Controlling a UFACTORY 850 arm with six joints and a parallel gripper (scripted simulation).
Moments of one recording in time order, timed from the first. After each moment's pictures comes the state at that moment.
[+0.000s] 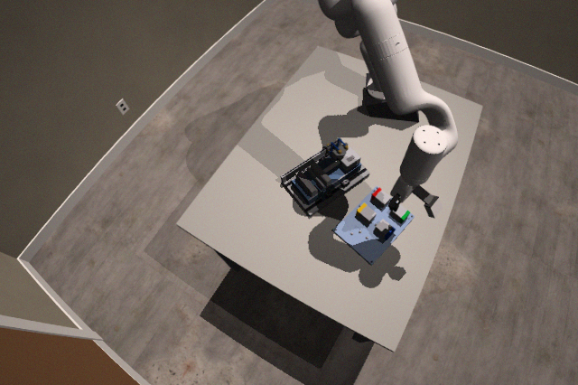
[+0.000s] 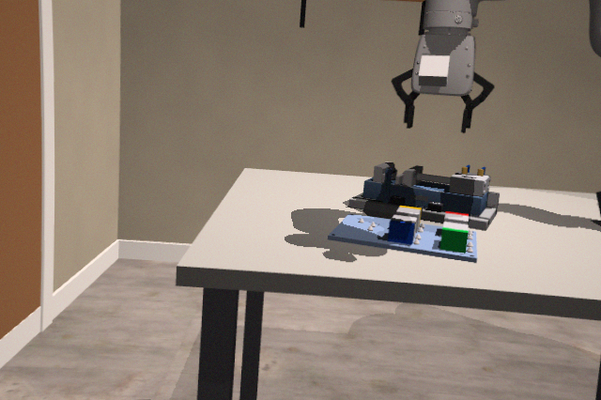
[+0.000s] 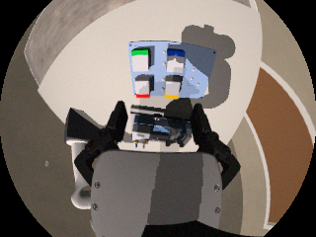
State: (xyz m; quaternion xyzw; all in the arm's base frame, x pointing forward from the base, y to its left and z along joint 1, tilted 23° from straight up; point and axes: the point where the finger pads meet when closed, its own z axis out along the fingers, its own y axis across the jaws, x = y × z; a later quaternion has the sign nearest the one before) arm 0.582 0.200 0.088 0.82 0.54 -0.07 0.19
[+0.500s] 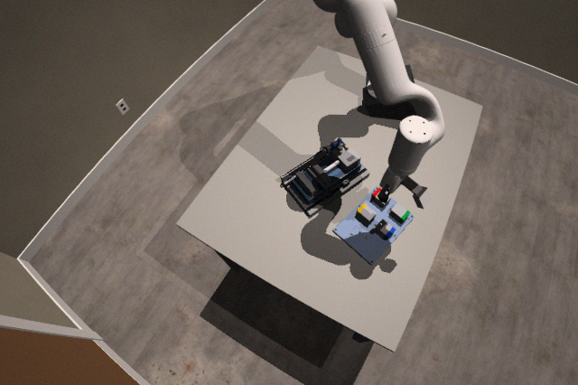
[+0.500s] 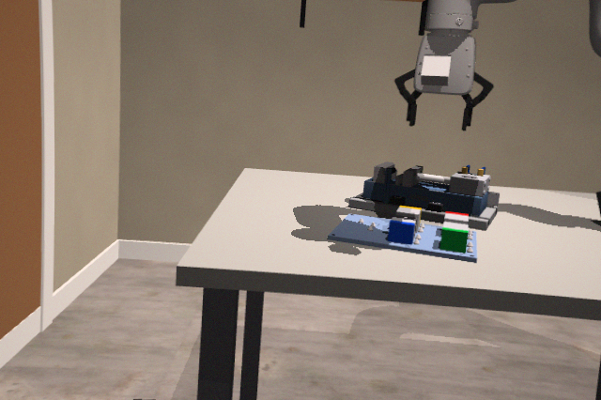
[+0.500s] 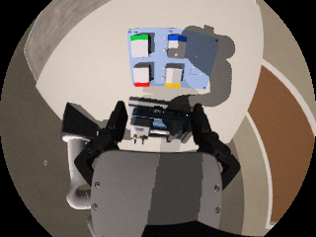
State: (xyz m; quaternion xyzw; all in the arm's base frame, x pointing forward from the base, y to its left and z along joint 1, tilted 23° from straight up) arm 0.564 0.165 0.102 0.82 0.54 -0.07 0.19
